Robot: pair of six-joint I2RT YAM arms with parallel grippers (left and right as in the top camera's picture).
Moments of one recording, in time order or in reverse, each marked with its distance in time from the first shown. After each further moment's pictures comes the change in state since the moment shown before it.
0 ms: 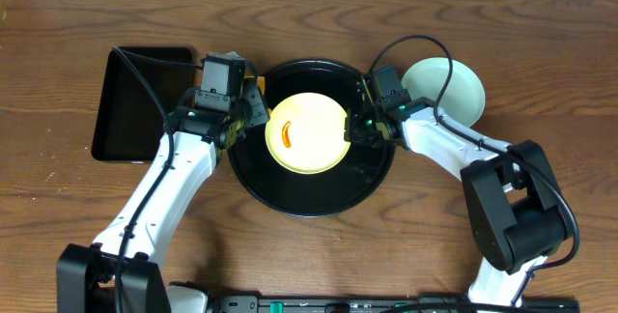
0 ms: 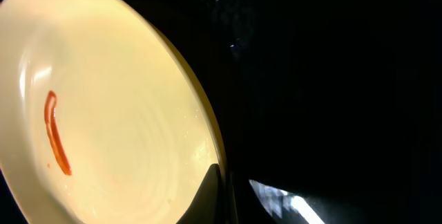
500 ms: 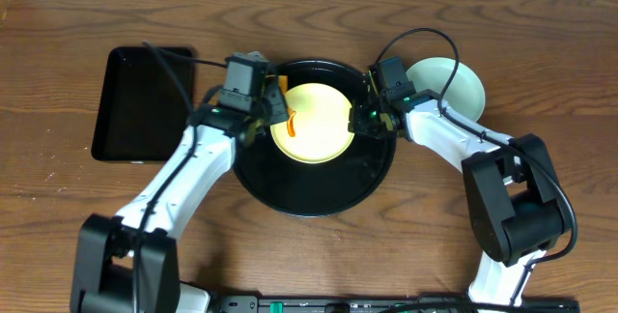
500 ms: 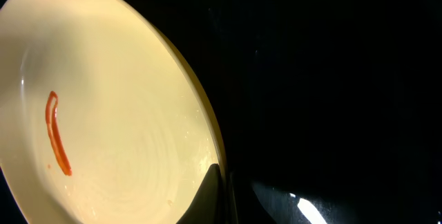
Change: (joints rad) left arm -0.090 0.101 0.000 0.135 0.022 -0.045; right arm -0.029 0.033 0.048 -0.007 0.006 -0.010
